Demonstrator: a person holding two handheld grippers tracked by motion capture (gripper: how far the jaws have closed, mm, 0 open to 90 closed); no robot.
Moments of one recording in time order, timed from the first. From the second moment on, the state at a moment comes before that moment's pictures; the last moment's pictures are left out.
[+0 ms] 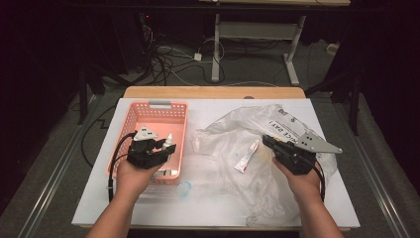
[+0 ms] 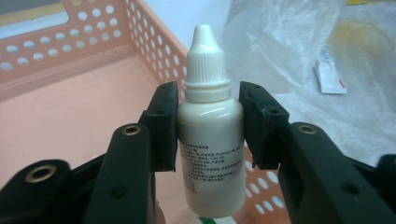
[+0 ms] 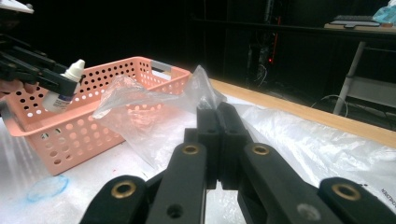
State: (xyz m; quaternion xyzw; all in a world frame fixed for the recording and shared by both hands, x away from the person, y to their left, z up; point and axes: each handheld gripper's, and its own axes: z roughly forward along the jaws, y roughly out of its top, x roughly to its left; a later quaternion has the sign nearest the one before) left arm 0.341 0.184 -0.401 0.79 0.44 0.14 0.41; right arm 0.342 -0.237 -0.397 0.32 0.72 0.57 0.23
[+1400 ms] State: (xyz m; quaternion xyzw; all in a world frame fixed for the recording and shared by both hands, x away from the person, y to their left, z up) left arm 0.300 0.138 -0.405 0.79 0.36 0.12 0.48; right arm 0.339 -0.236 -0.395 0.31 0.72 0.57 0.23
